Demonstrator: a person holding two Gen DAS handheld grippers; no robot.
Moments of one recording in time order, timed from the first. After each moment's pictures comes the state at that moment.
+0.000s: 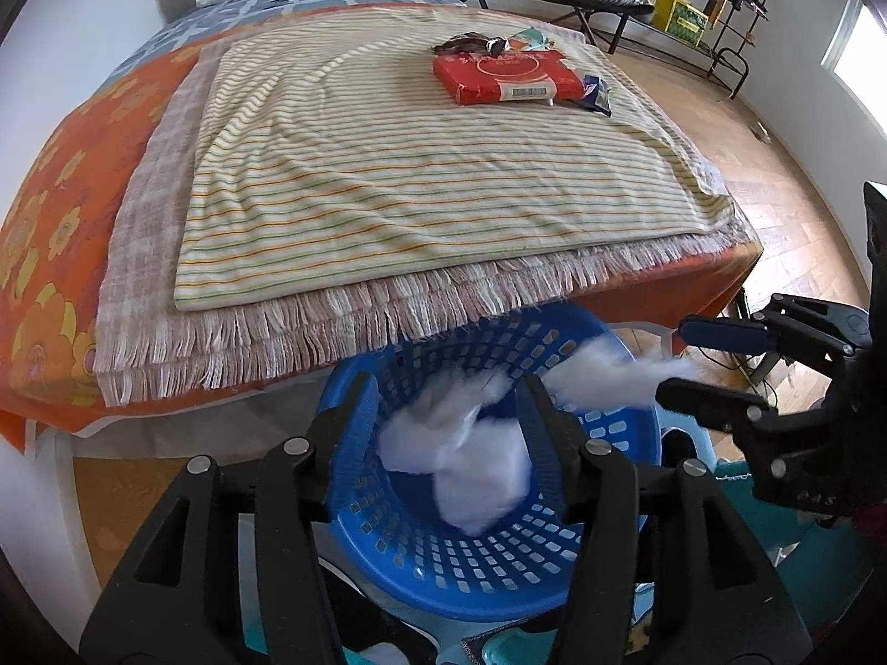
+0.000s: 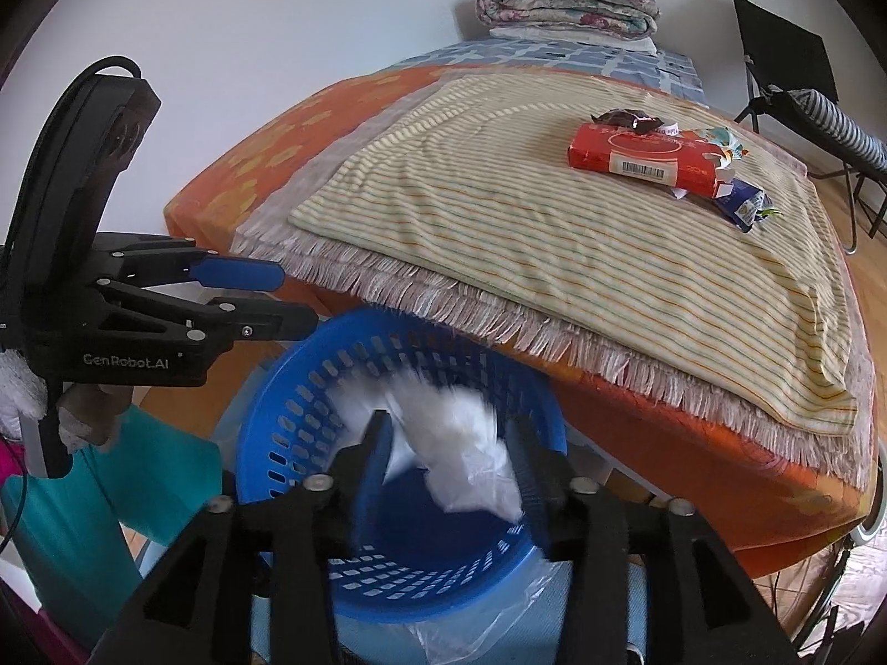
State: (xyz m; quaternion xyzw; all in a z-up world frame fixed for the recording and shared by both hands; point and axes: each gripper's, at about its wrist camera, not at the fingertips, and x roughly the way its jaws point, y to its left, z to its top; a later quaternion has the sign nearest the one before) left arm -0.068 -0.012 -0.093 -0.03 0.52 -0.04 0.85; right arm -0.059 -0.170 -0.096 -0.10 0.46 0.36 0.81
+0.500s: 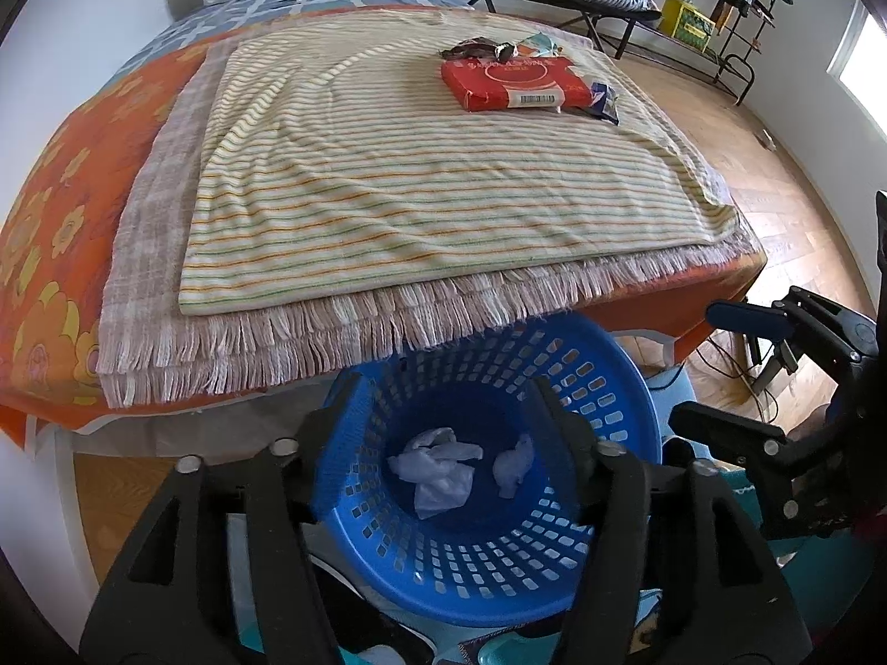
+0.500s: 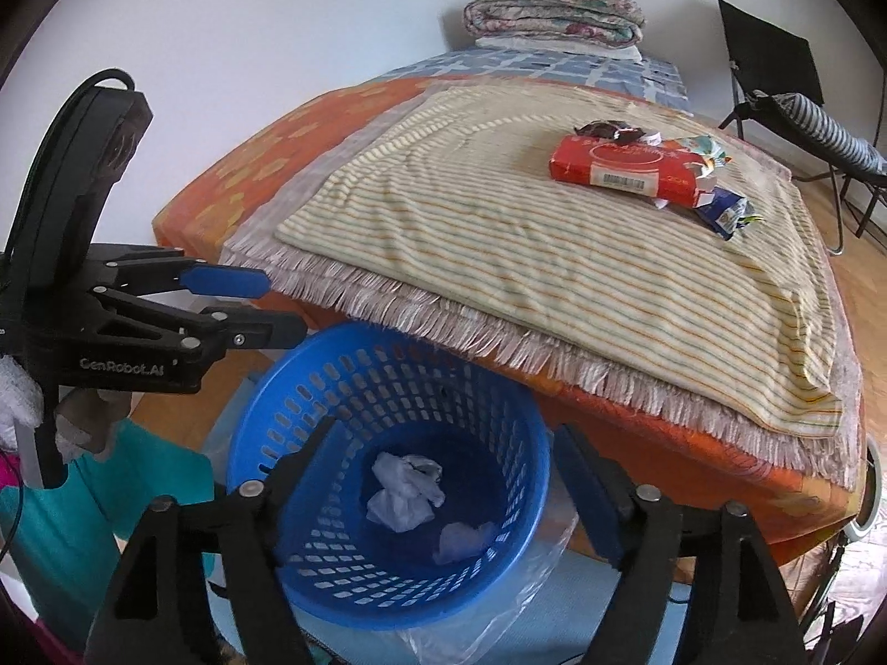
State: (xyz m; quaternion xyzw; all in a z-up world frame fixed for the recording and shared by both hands) left arm -0.062 -0.008 -0.091 -0.04 0.51 -0.03 0.86; right arm -0.056 -0.175 -0.090 -0.09 0.45 0.34 0.82
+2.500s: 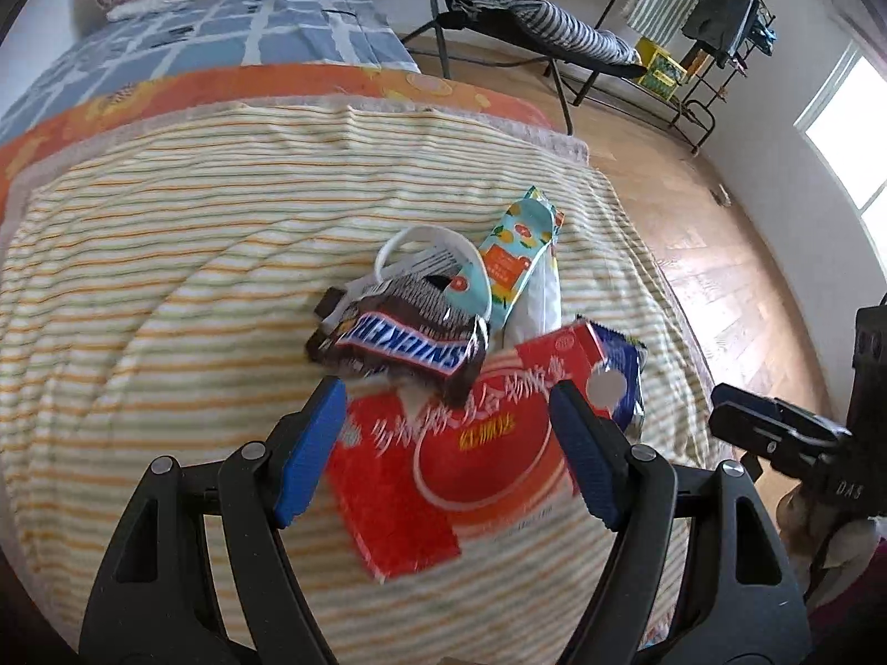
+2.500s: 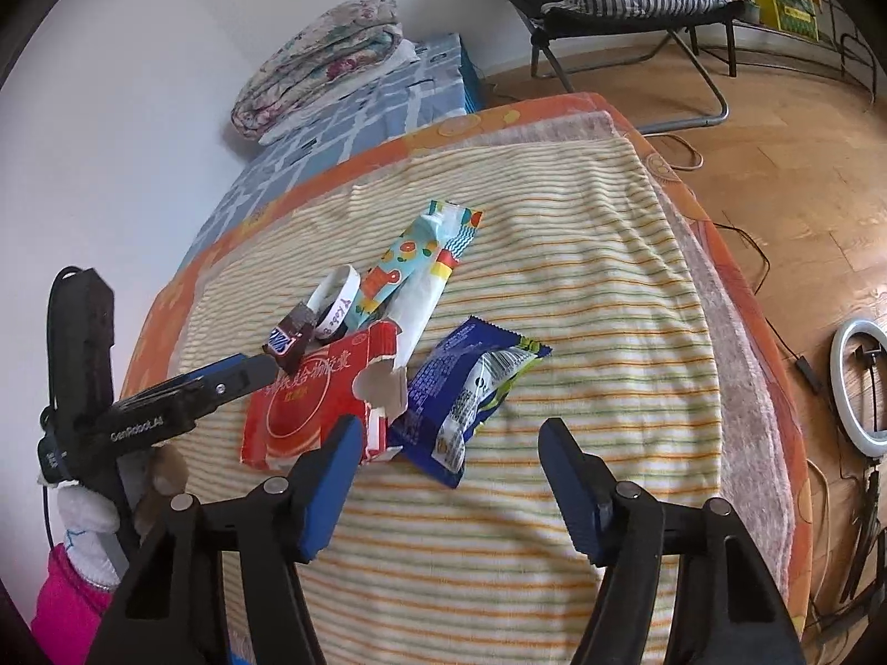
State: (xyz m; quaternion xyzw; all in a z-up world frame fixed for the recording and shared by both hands) left arm 0.261 -0.036 -0.094 -0.11 0.49 -0.13 0.85; right arm 0.226 -0.285 -0.084 0.13 0.49 0.19 0.84
